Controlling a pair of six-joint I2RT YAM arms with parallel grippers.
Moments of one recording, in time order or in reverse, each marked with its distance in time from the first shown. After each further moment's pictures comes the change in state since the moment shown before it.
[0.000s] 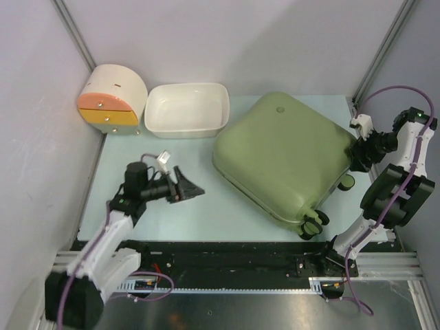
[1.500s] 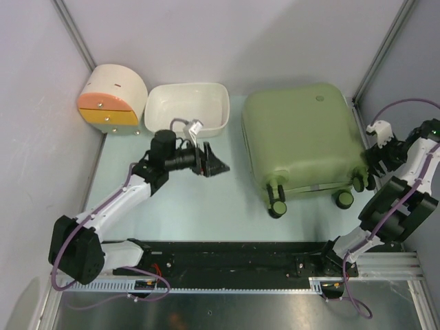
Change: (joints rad) left arm -0.307 0.465 0.457 0.240 -0.183 0.222; right arm -0.146 -0.122 -0.159 0.250 0.069 0.073
